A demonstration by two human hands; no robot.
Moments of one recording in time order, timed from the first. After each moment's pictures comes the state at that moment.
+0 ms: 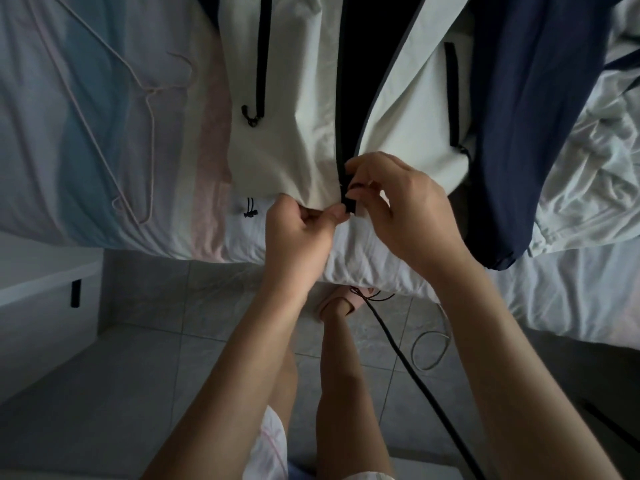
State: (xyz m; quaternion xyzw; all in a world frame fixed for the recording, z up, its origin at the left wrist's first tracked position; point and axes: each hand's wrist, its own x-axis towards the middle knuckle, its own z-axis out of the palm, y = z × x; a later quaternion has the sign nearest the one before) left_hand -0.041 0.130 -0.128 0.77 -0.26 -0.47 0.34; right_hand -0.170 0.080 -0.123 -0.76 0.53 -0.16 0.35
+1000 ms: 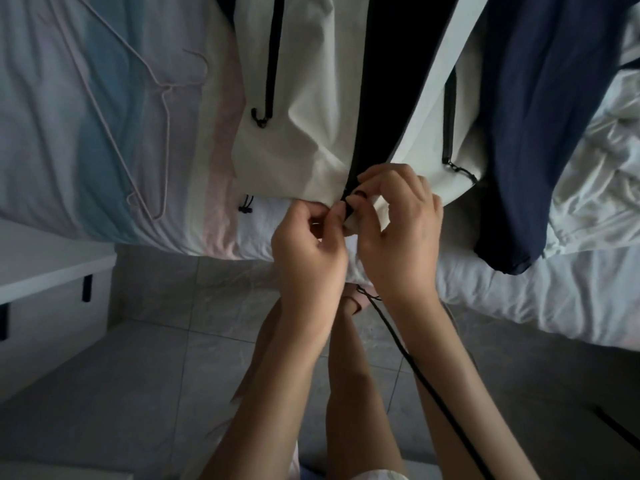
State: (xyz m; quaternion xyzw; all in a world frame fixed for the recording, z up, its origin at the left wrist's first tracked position) left_hand -0.050 0.152 -0.116 0.78 -0.32 -0.35 0.40; right_hand -0.131 0.121 -0.117 -0.66 0.64 -0.27 0.29
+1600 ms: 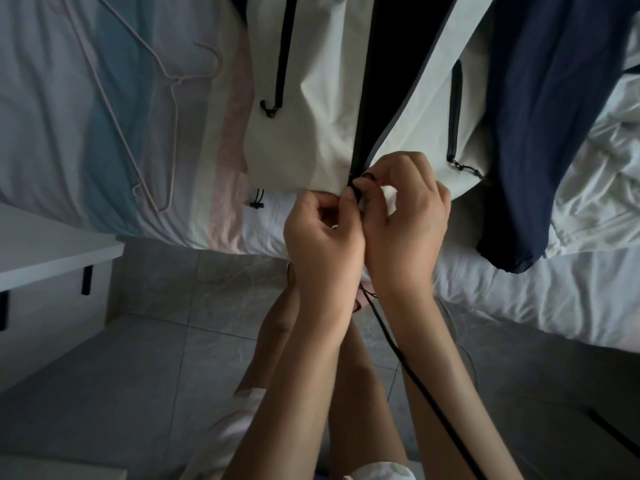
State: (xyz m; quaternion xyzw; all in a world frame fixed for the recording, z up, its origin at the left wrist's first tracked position) left_hand -0.054 0.143 -0.104 0.78 -0.22 -0.36 0.45; right_hand -0.112 0.121 -0.106 -0.61 0.69 -0.29 0.26
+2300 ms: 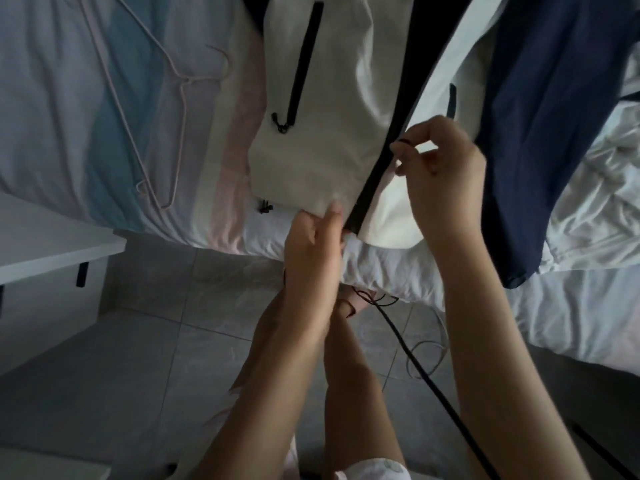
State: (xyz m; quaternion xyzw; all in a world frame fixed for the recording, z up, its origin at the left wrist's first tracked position) left_hand -0.042 0.151 -0.105 0.74 -0.04 -0.51 0.44; right_hand -0.142 0.062 -0.115 -0.58 0.66 -0.27 0.39
